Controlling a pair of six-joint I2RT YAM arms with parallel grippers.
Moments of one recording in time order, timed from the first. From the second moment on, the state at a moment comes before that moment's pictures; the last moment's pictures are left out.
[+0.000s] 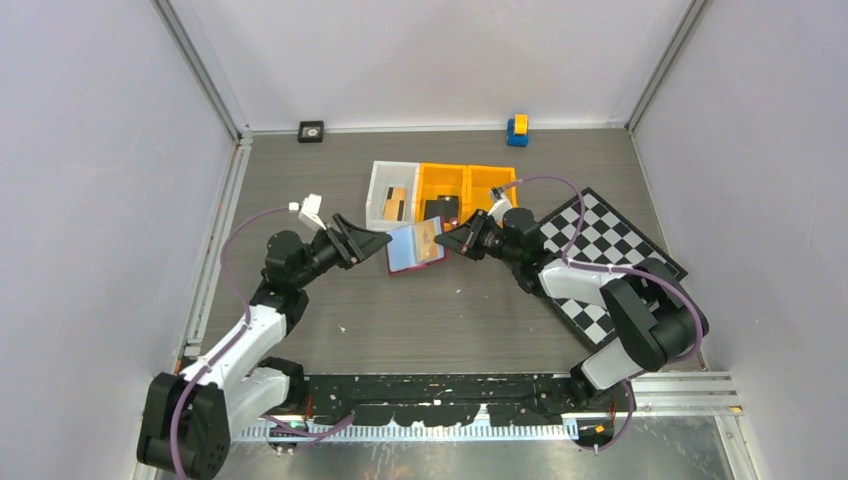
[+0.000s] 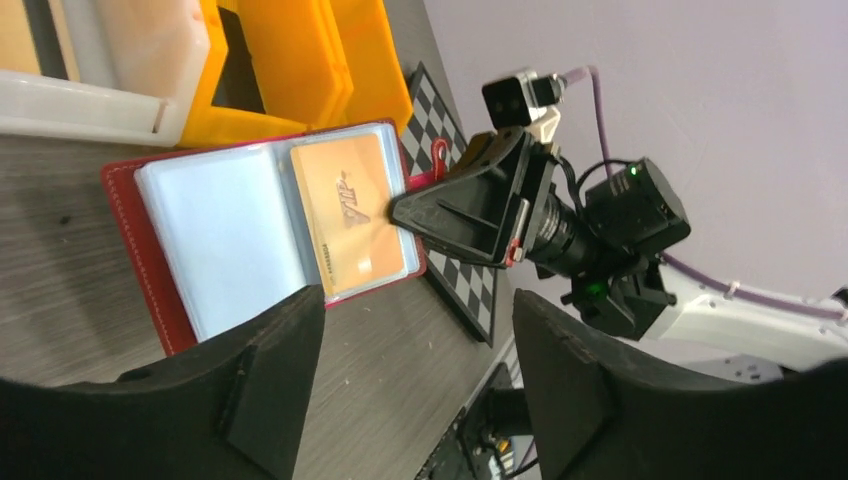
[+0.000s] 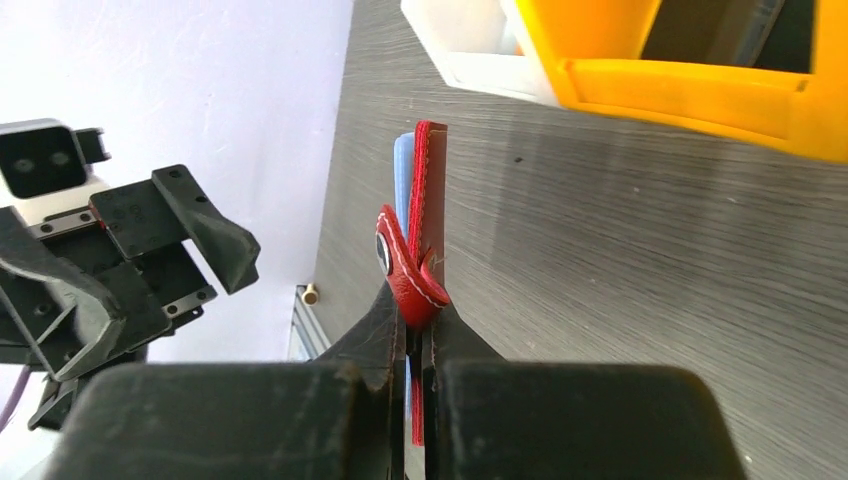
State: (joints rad) left arm -0.26 0.99 0.41 0.48 0.57 -0.96; right arm 0.54 1.53 0.62 0.65 -0.39 1.00
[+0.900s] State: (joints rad) left arm -0.25 0.92 0.36 0.35 0.42 -0.94; right arm 0.53 1.23 0.55 0.31 0.02 0.92
